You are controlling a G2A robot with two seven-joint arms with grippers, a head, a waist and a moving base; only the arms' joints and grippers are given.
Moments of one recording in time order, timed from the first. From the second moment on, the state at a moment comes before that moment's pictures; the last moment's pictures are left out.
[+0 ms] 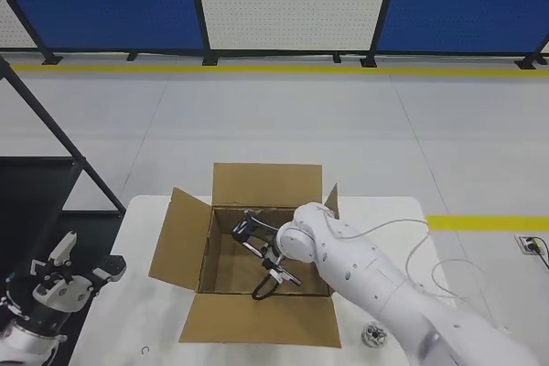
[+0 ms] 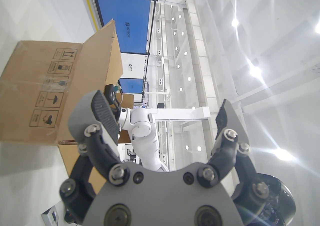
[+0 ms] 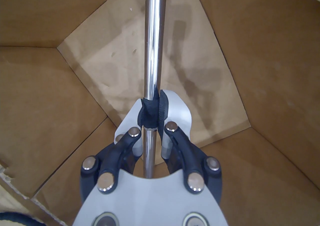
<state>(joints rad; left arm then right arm) 1.49 -1.07 -1.96 -1.86 -0.78 0.07 -0.61 -0.05 -1.62 0.26 -0.63 -0.52 -0.33 0.94</state>
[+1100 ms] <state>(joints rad) 1.49 -1.07 -1.94 -1.86 -0.77 0.07 -0.62 0.02 -1.73 0.32 -0.42 -0.58 -0.39 0.93</state>
